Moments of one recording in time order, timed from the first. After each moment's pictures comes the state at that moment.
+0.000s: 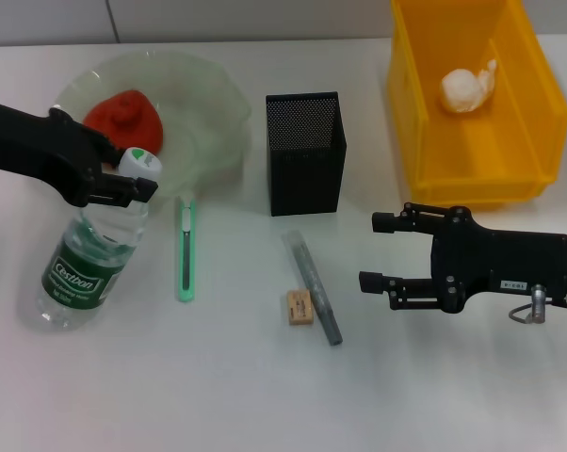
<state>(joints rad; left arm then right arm) -0.61 -2.05 0.82 1.28 2.40 1.76 -1.90 0.51 2.07 -0.69 -0.44 -1.98 -1.61 1.00</state>
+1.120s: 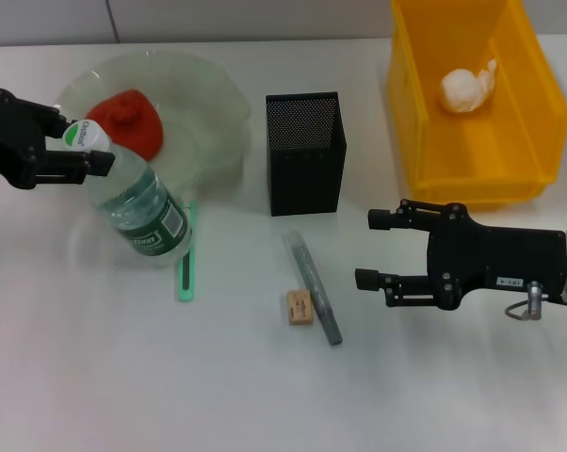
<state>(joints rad) -0.53 -2.01 0.73 1.31 2.26 1.80 -1.85 0.52 2.08 -0.69 -0.44 -1.98 -1.61 1.00</state>
